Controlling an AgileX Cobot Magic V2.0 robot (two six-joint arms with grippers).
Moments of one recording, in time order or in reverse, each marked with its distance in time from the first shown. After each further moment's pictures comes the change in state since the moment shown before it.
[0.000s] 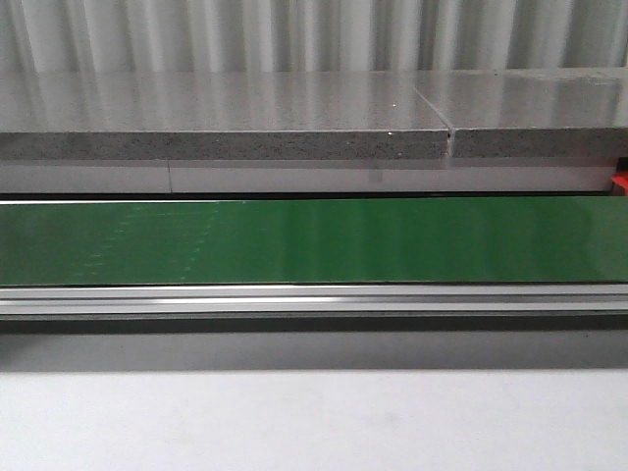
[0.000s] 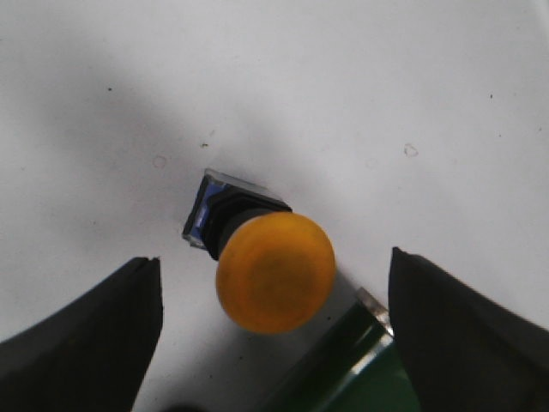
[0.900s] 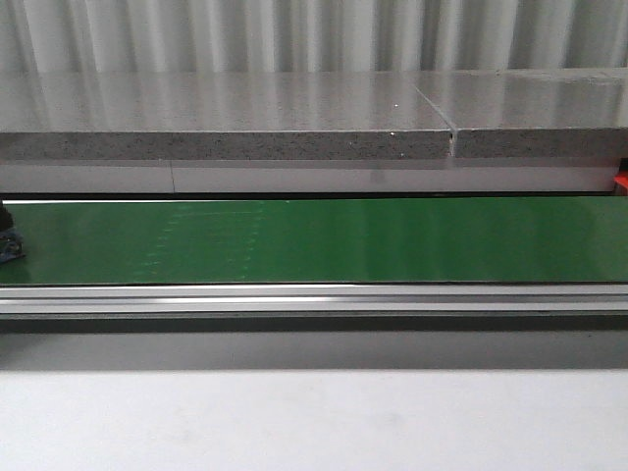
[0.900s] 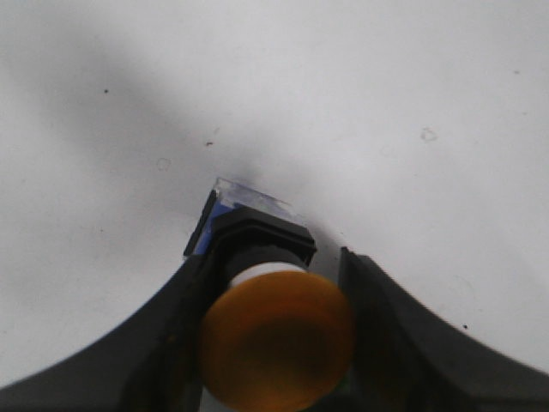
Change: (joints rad) left arm 0.000 0.012 -0.046 0.002 0.055 0.090; right arm 0.000 0.000 0.000 0.000 0.000 0.000
